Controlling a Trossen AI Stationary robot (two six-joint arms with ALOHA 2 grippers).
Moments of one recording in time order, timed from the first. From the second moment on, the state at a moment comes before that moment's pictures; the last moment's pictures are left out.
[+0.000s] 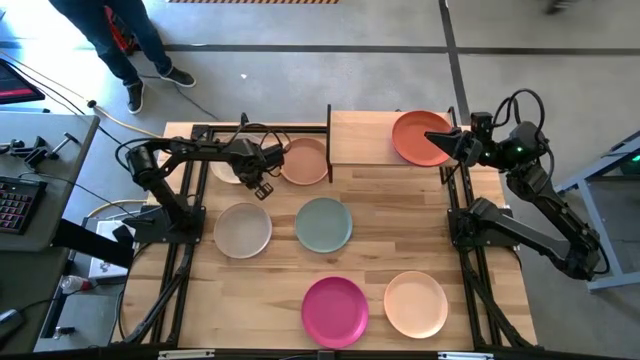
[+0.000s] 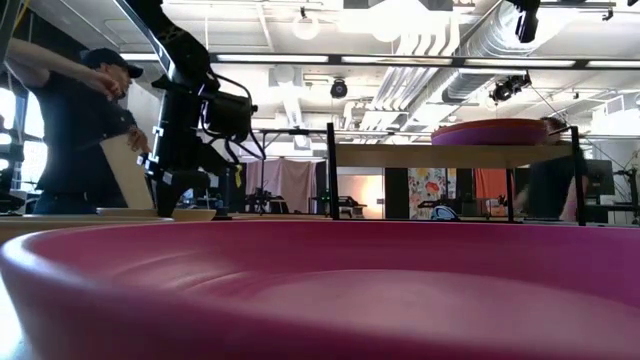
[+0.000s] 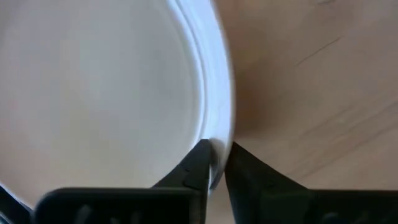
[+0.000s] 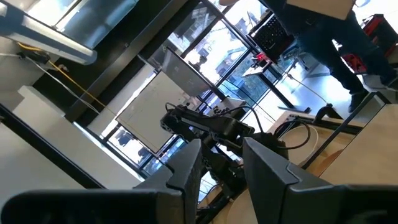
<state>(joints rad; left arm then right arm) 0.50 1.67 0.92 -0.87 -0.28 -0.27 -0.82 0.50 0.74 -0.09 -0.58 0.88</state>
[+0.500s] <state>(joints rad) 0.50 1.67 0.92 -0.87 -0.28 -0.23 -0.82 0.50 0.74 -0.09 -0.58 0.85</state>
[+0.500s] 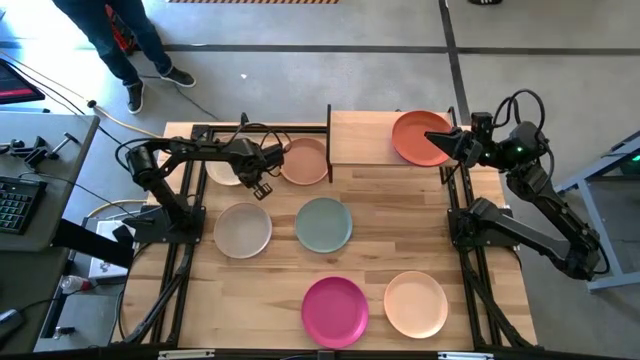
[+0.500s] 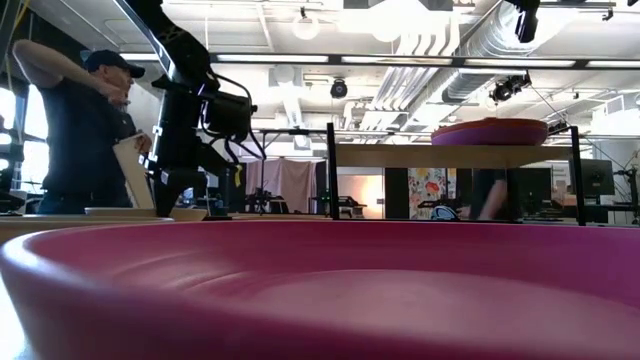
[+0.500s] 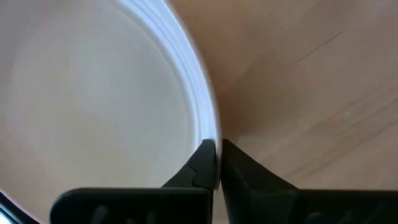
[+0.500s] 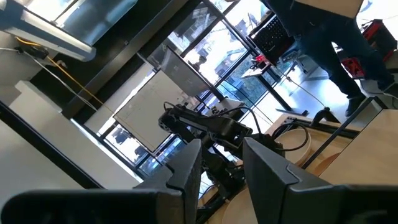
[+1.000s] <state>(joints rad) 0.50 1.53 1.01 -0.98 -0.28 -0.16 -0.82 0.50 0.74 -0.09 -0.58 0.80</state>
